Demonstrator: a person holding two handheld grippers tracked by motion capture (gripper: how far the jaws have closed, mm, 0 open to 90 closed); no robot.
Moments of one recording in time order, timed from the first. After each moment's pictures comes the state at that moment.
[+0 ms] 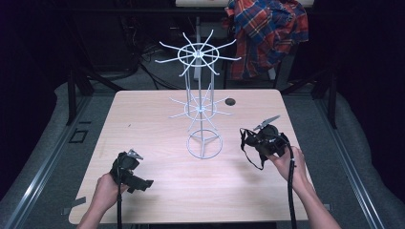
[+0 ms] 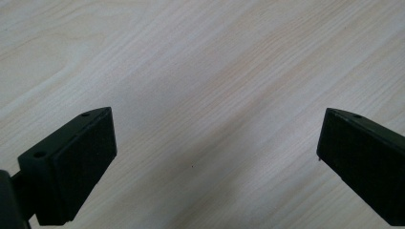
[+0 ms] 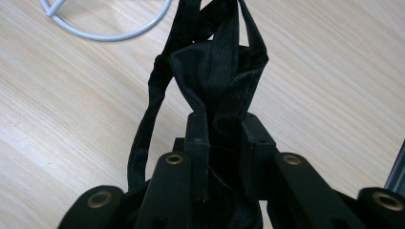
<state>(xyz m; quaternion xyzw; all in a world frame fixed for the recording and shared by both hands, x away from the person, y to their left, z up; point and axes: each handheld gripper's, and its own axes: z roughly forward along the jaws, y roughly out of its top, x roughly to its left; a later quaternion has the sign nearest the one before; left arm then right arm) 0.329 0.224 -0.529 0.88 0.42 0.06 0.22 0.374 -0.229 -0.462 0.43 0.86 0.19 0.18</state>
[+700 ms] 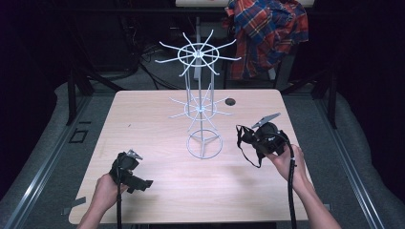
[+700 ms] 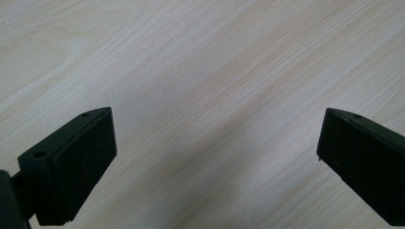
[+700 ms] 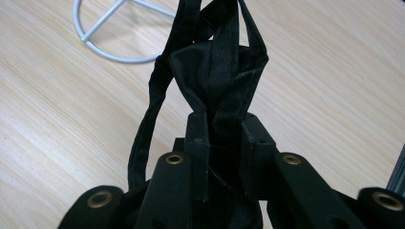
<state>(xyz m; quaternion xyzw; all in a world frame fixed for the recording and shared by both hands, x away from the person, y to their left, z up) 0.330 0.225 -0.531 0.88 0.43 0.06 0.21 0.366 -0.219 -0.442 0.42 0.86 0.22 0.19</state>
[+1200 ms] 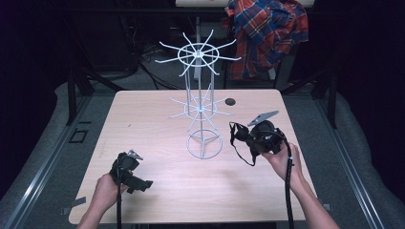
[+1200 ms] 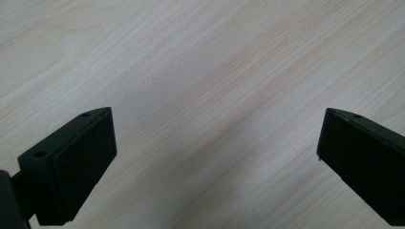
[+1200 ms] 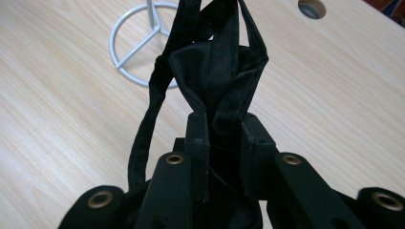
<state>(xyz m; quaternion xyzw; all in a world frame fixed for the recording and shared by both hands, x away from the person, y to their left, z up) 0.330 0.225 -0.531 0.88 0.42 0.06 0.21 0.361 -0.206 -0.427 0.39 0.86 0.26 0.19</state>
